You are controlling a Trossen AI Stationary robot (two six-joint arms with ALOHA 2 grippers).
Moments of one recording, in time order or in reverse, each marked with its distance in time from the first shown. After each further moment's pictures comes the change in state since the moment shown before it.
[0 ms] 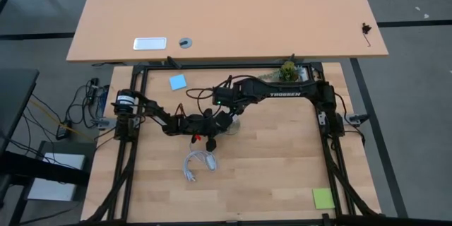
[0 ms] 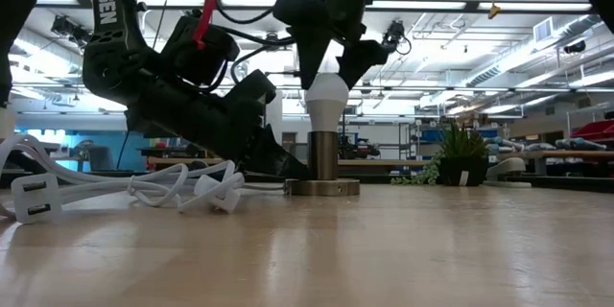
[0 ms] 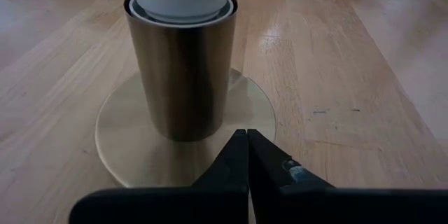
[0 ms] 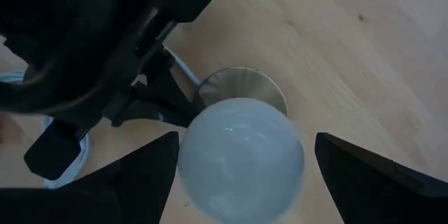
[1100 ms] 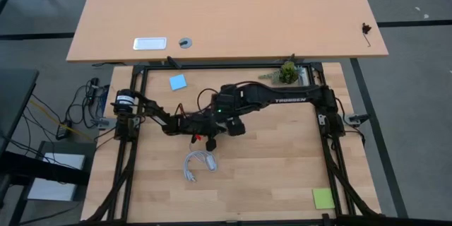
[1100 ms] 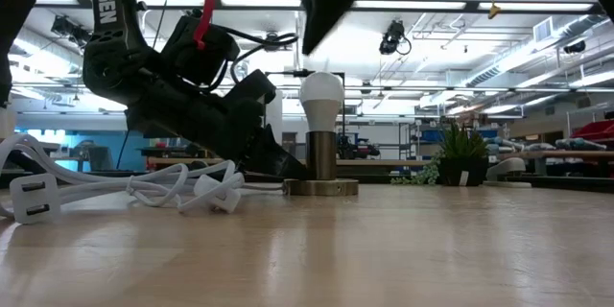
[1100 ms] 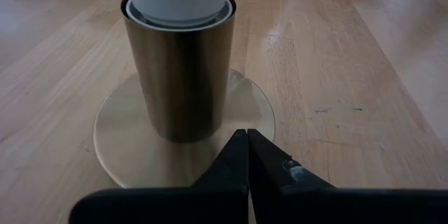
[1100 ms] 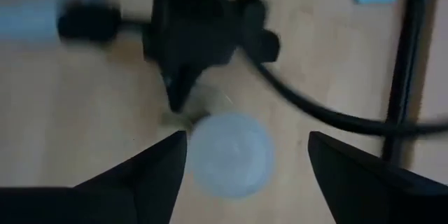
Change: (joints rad) left arm 0.000 0.000 0.000 -0.010 -0.001 0.001; right arm 0.103 -0.001 0.146 -0.048 0.151 -0.887
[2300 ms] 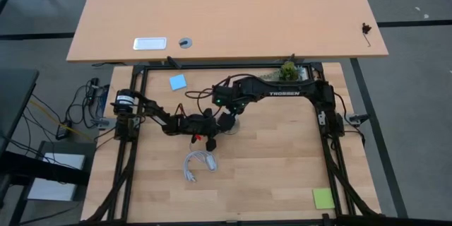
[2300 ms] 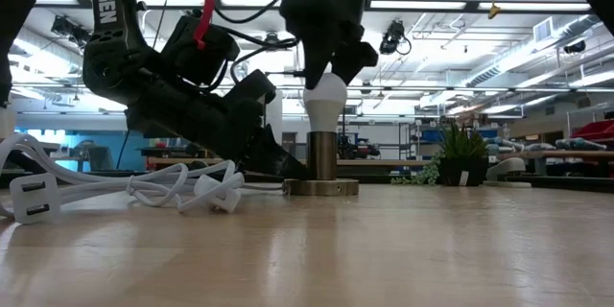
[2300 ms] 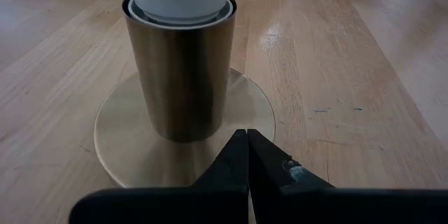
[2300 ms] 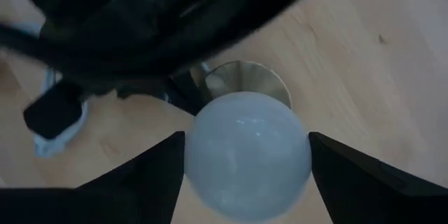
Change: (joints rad) left arm 0.000 0.000 0.000 0.000 0.001 0.001; right arm -0.116 0.012 -0.137 0.041 -0.204 0.693
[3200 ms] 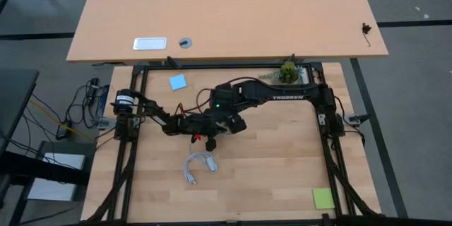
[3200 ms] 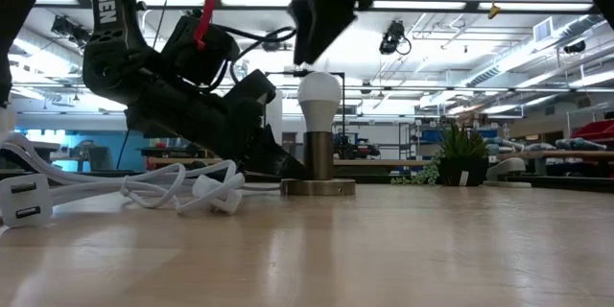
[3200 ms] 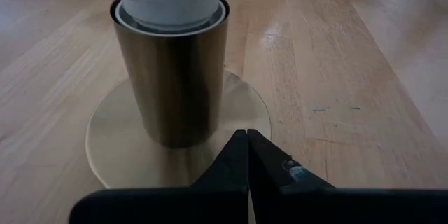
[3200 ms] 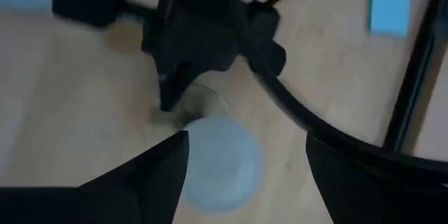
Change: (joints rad) left arm 0.000 0.000 0.000 -0.002 0.004 0.001; right arm 0.077 -0.001 0.115 0.015 0.139 -0.901
